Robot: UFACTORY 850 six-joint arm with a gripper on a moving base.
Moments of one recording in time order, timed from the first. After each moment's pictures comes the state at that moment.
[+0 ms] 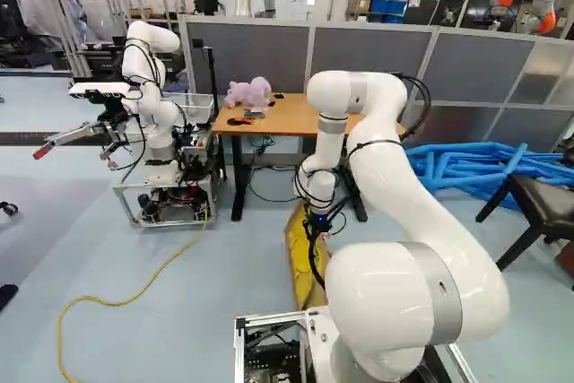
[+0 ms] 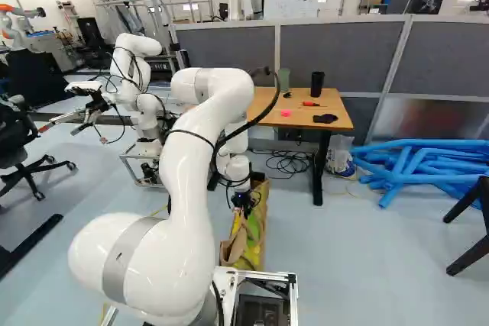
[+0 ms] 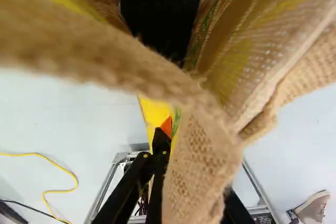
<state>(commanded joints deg) -5.5 -64.8 -60.4 18.2 0.5 -14.4</state>
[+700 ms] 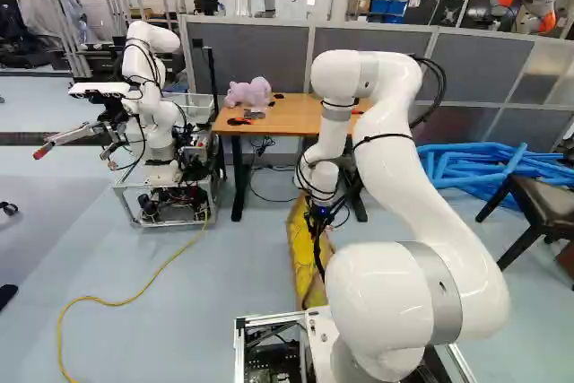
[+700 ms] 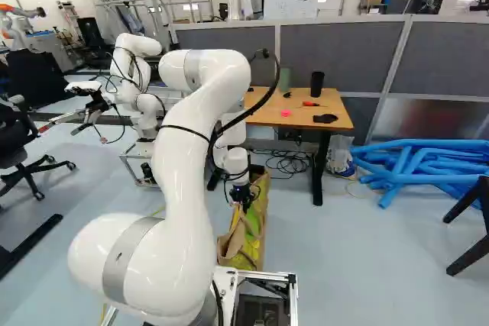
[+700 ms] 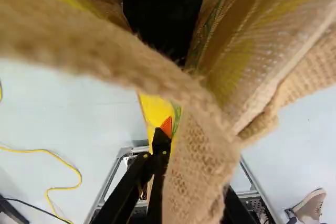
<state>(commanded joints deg) -5.5 -56.5 -54.3 18.2 0.5 -14.4</state>
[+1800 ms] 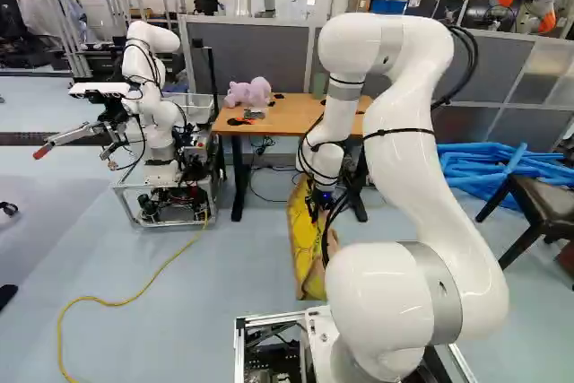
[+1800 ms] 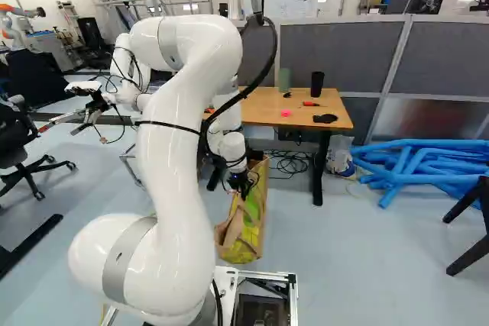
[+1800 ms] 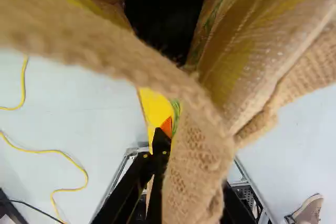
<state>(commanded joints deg) -5.2 -43.9 -48.3 18.2 -1.4 -14.4</state>
